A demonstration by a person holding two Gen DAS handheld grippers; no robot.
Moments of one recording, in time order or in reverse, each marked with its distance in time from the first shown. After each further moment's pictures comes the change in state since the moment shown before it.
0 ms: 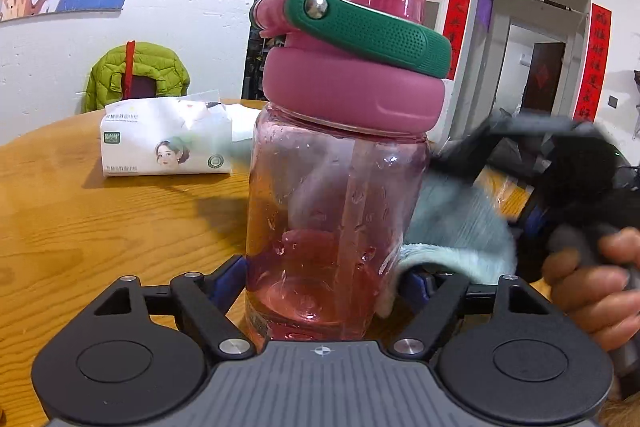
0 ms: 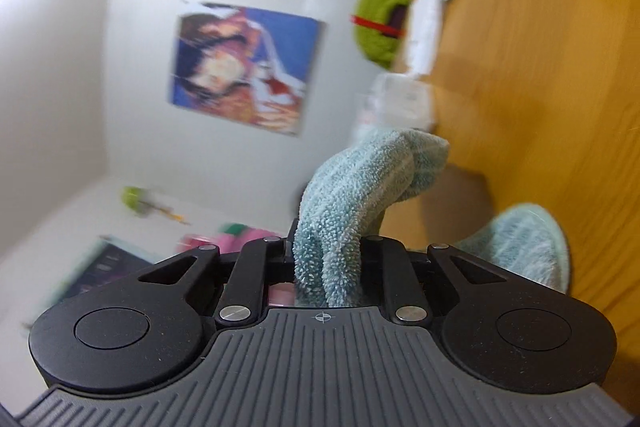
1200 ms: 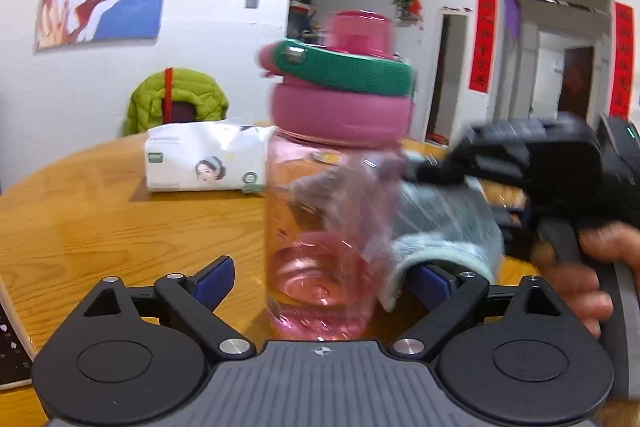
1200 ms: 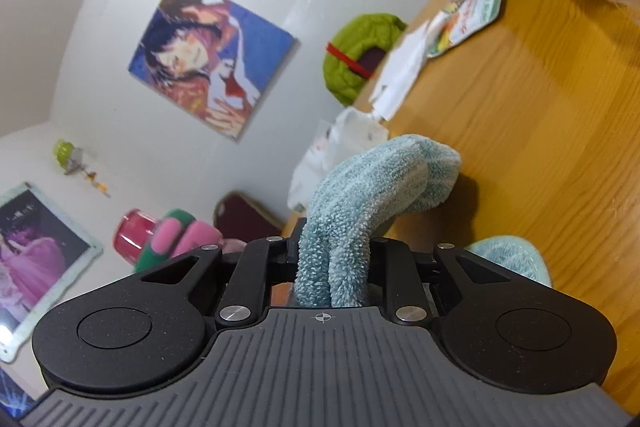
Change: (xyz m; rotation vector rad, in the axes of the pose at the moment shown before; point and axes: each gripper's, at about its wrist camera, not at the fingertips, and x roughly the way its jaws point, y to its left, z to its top) left arm -0.026 -0.036 -0.014 0.066 -0.051 0.127; right arm -0.029 0.027 -0.015 -0.210 -0.127 -0.058
